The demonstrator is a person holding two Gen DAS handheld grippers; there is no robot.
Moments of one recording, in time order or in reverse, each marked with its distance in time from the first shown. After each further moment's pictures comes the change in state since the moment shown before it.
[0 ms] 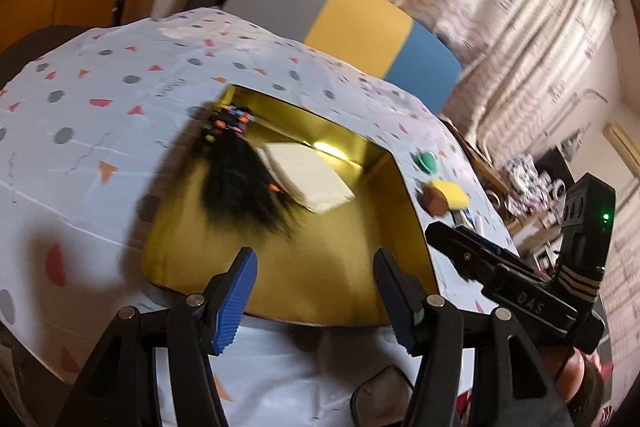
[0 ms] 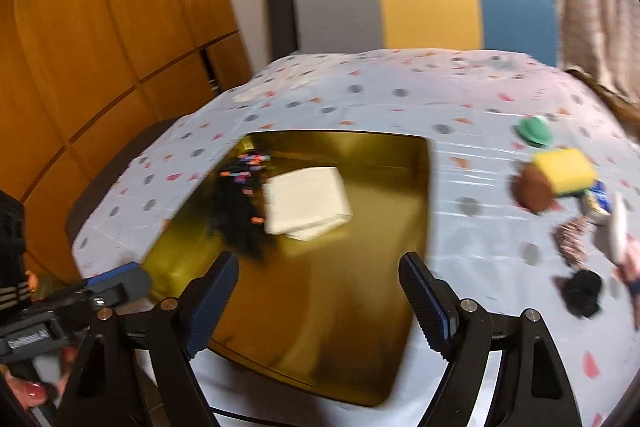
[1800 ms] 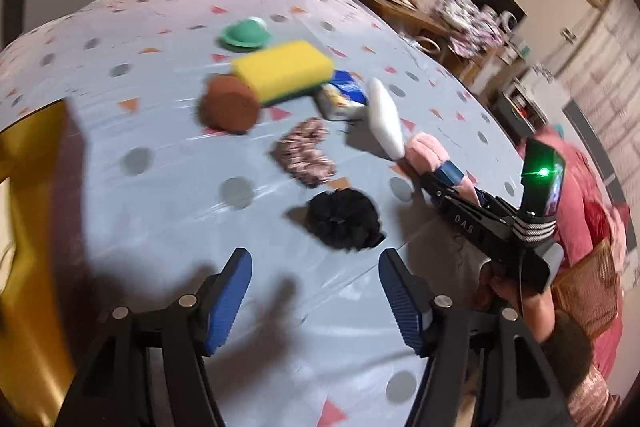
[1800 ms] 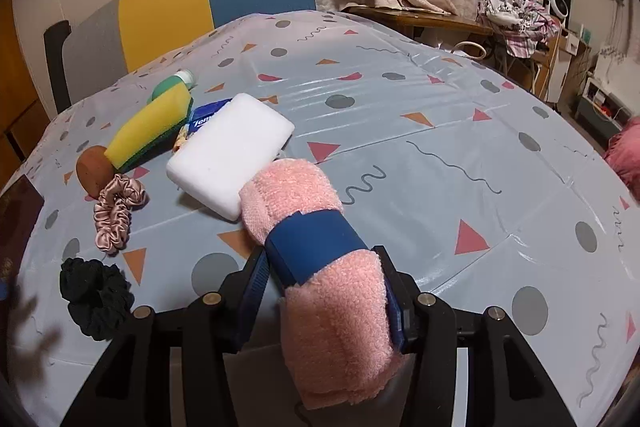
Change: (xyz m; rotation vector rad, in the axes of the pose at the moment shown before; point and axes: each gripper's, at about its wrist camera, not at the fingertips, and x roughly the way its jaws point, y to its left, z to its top) left arm 0.219 -0.279 -0.037 0.456 0.388 -0.102; right arm -0.034 -0.375 -0.078 0.352 -0.024 -0.504
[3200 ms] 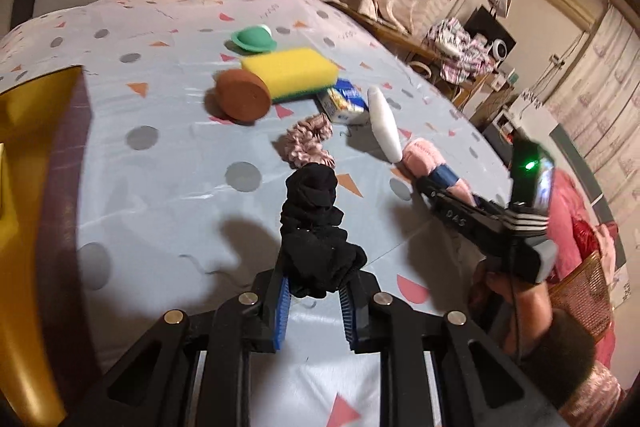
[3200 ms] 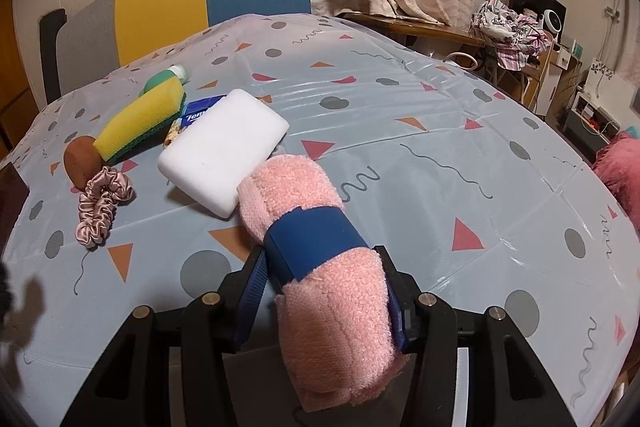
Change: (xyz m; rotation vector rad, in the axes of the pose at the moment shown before) left arm -0.016 0.025 -0.038 -0.066 -0.135 -0.057; right arm 0.003 0.005 -0.003 -0.033 -0.019 -0.065
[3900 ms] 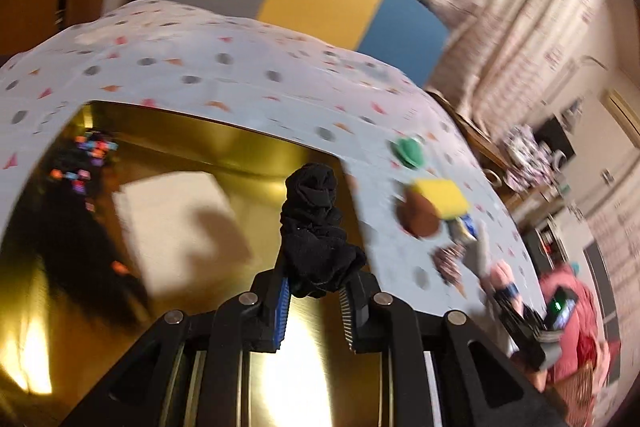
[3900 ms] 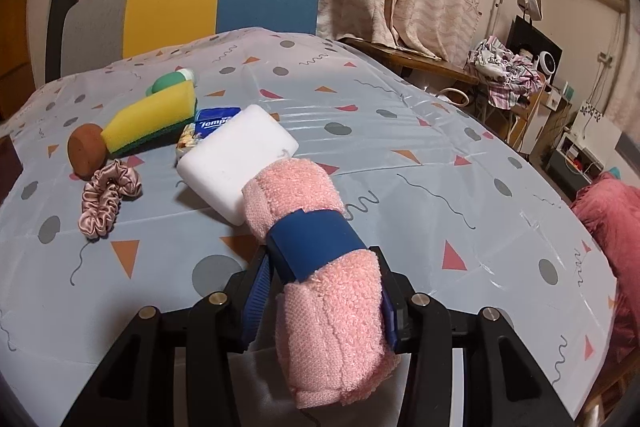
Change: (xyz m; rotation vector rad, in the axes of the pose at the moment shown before) left arm -0.106 0.177 0.028 -0.325 -0.196 0.173; right arm -0.016 0.022 -0.001 -0.107 -0.076 -0.085
